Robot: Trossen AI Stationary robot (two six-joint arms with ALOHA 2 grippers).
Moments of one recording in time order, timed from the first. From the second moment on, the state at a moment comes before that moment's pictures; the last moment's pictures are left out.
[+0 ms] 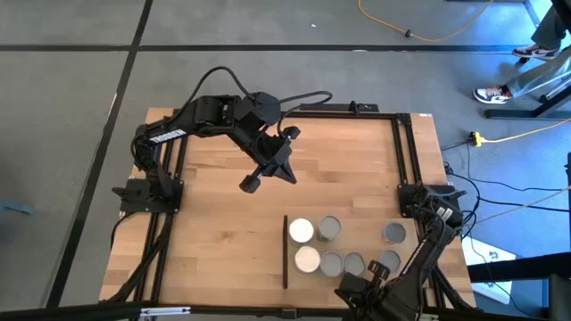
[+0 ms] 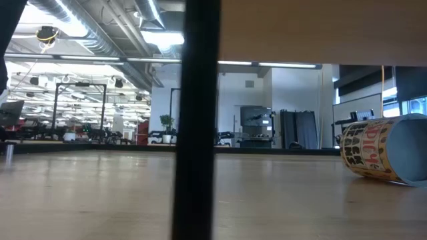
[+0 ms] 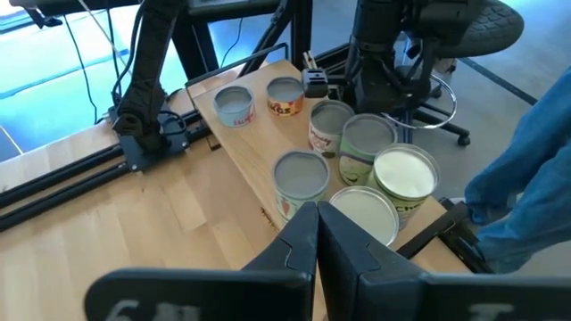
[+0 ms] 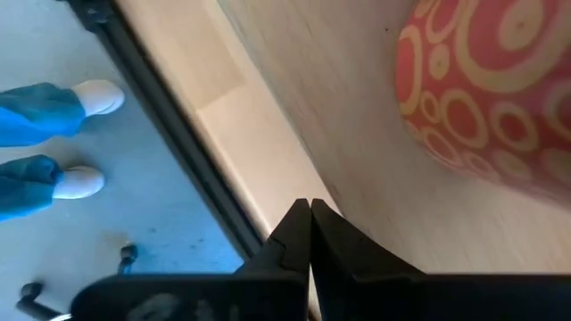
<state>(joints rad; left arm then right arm) 0.05 1.82 2.34 -1.14 0.48 0.37 0.93 2.12 1.99 -1.43 0.16 1.46</state>
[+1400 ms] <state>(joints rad) 0.05 1.82 2.34 -1.14 0.48 0.38 0.87 2.12 2.17 -1.57 0.45 1.23</state>
